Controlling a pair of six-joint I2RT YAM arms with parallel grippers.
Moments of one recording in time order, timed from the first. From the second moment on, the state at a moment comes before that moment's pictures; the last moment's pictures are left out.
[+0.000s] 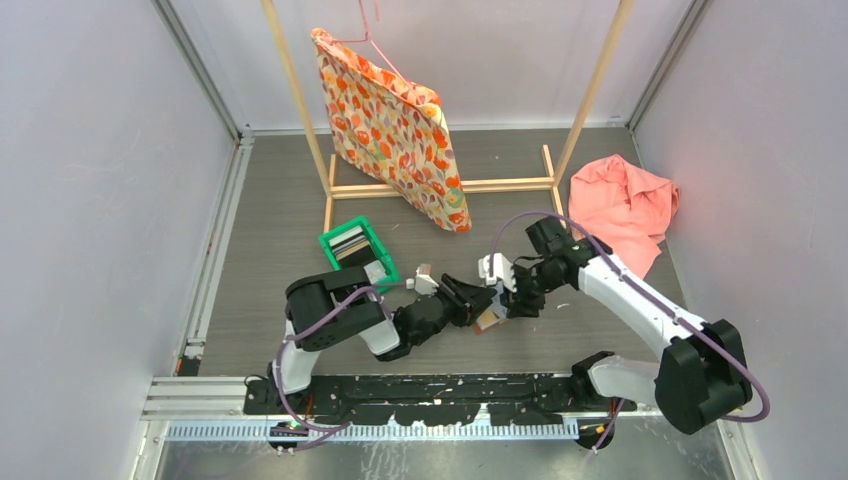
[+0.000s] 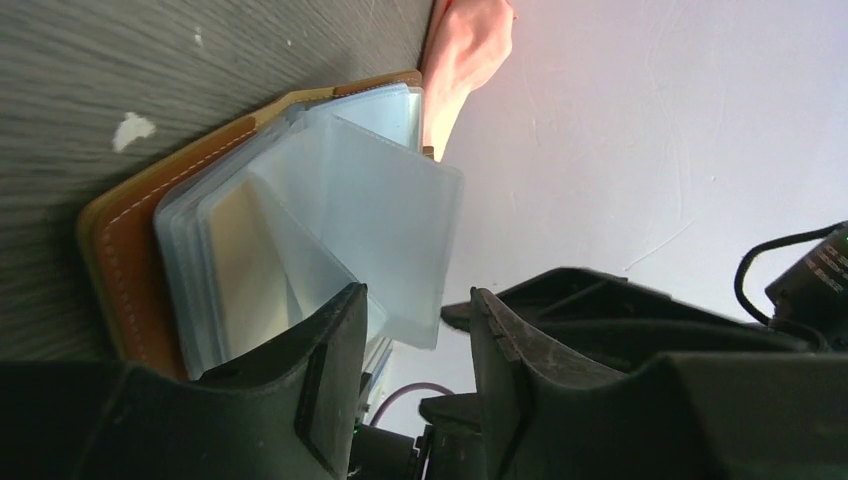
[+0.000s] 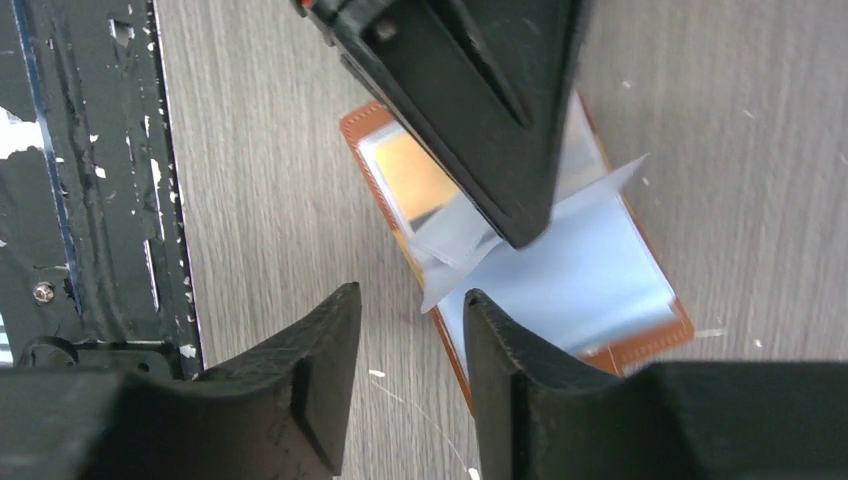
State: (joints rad) left arm -1.16 1.99 0.56 1.22 -0.33 -1.73; right arm 0.45 1.21 0.78 -0.84 -0.58 -1.04
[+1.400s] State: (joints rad) left arm -0.98 1.81 0.79 0.87 0.05 -1.38; right arm 0.18 1.44 0.93 -0.94 -0.75 -0.80
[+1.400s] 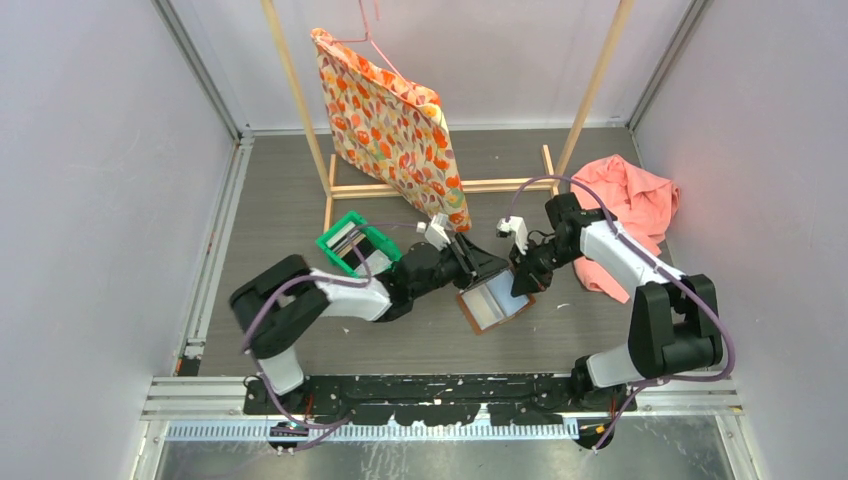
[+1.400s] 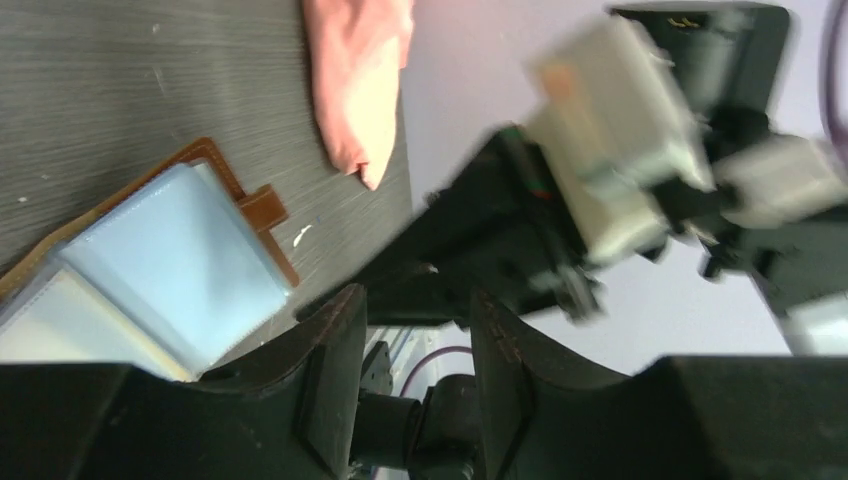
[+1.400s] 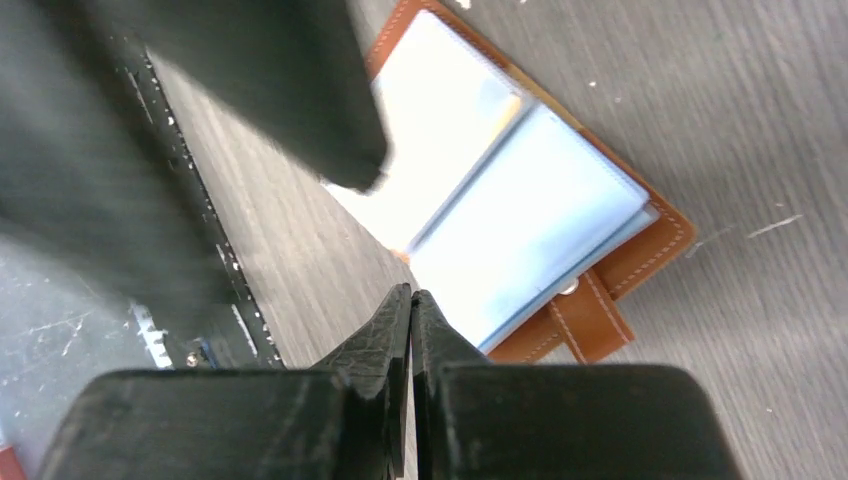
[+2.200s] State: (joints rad) left arm -1.06 0.83 0.42 0.18 -0.23 -0.77; right arm 0.21 1.50 0.96 -0.85 -0.66 -0.62
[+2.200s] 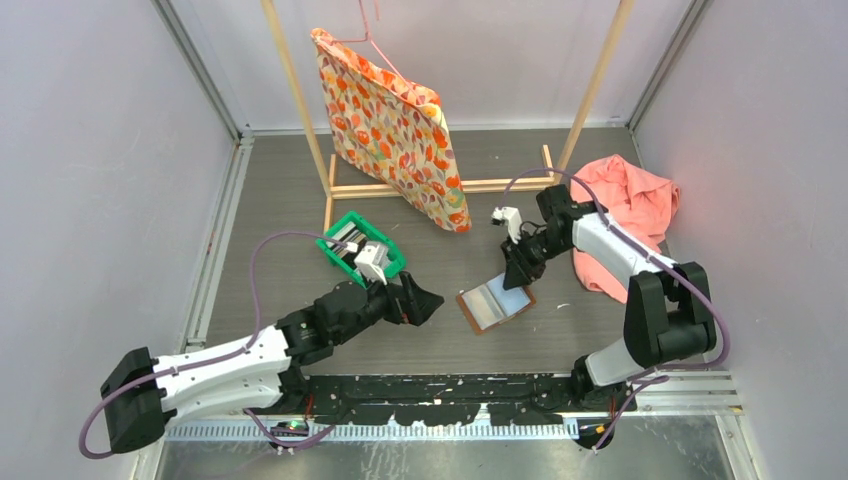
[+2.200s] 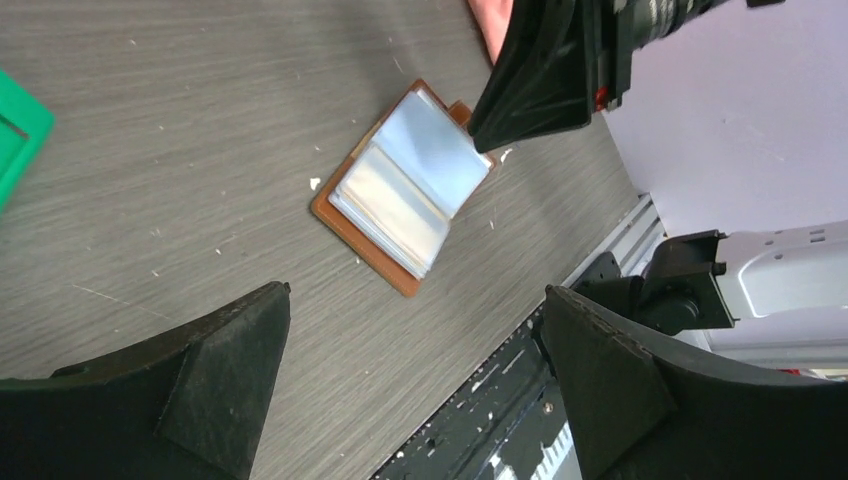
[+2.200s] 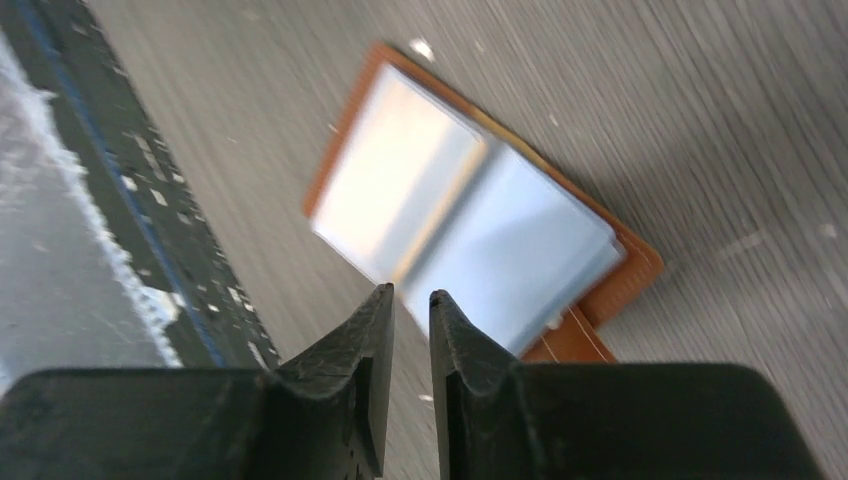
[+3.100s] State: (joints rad) left arm -1.10 1.56 0.50 0.62 -0.12 -1.05; right arm 0.33 1.86 1.12 -0.89 -0.67 -0.39
